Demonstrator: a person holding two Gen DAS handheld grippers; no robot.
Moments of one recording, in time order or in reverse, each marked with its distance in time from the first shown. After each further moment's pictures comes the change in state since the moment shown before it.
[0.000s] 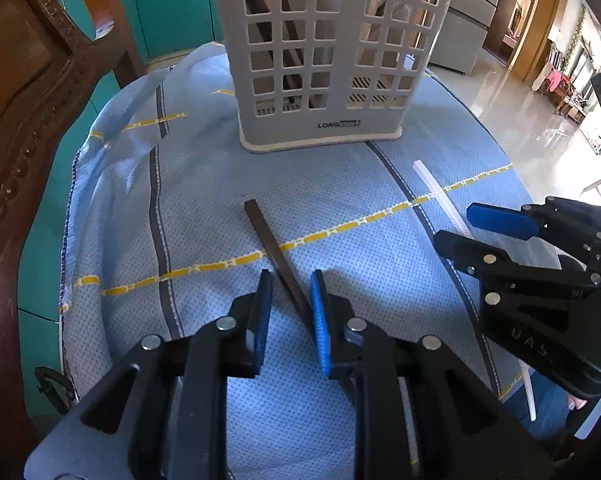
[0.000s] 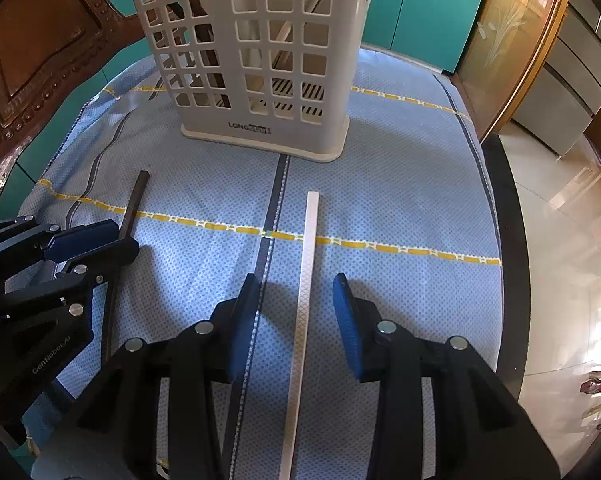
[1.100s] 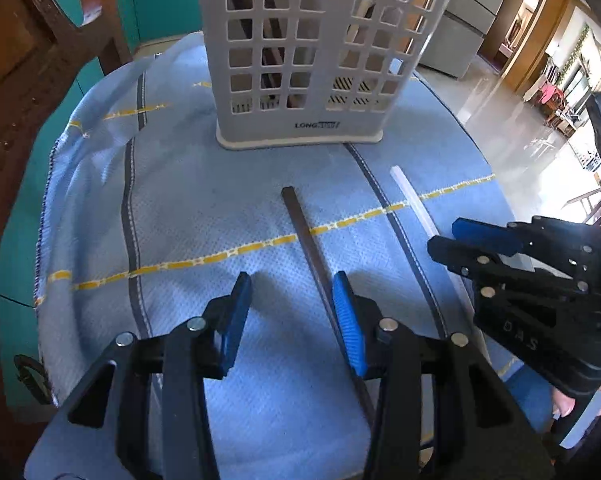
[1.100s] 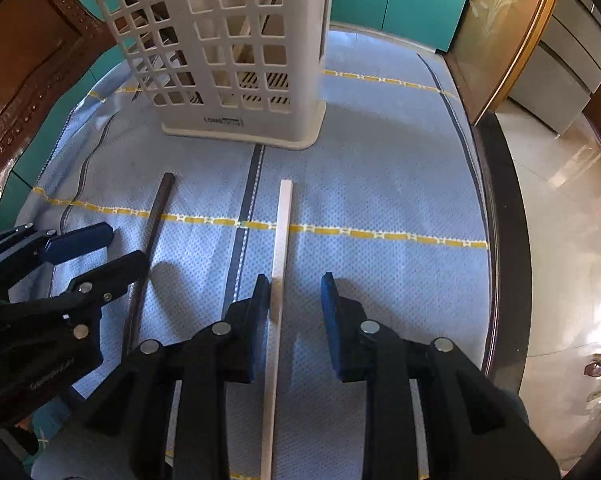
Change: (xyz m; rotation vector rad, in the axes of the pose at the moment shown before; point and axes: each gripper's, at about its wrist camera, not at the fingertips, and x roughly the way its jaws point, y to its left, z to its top) left arm 0.003 -0.004 0.003 -0.048 0.036 -0.079; right arm 0.005 -0.018 0.006 0.046 0.062 0.007
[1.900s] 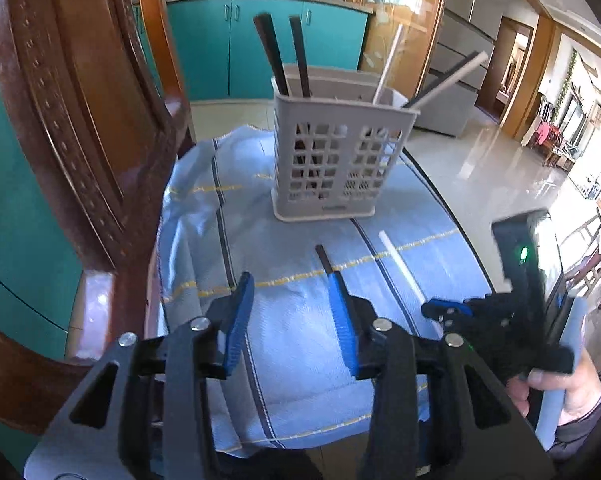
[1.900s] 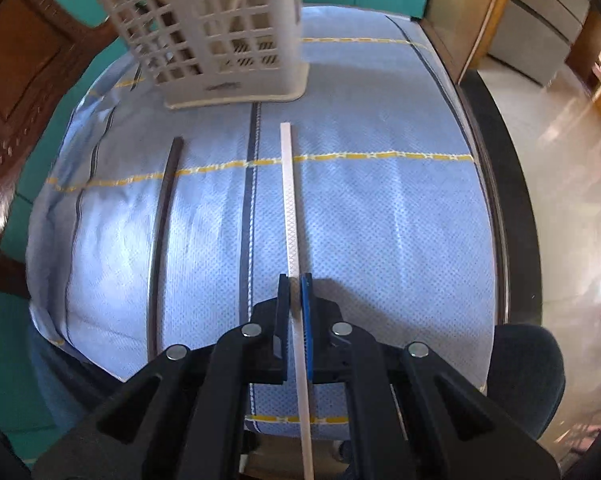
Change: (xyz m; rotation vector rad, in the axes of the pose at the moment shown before) left arm -0.127 0.027 -0.023 -0.014 -0.246 0.034; right arm -0.020 0.001 -0.032 0.163 0.054 0.017
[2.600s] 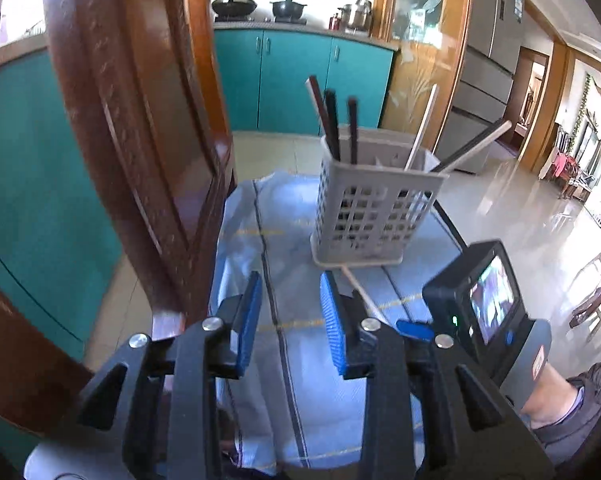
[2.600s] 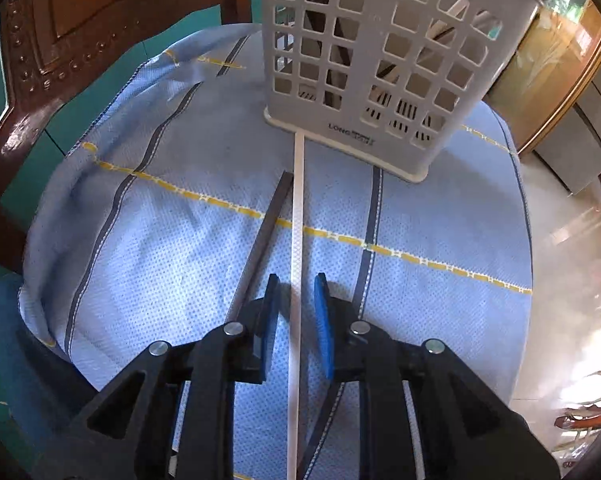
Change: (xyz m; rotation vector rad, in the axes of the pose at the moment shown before) left arm -0.032 0.030 0.012 -0.063 -0.128 0.075; right arm 0.016 0.079 0.029 -0.345 -0.067 -0.027
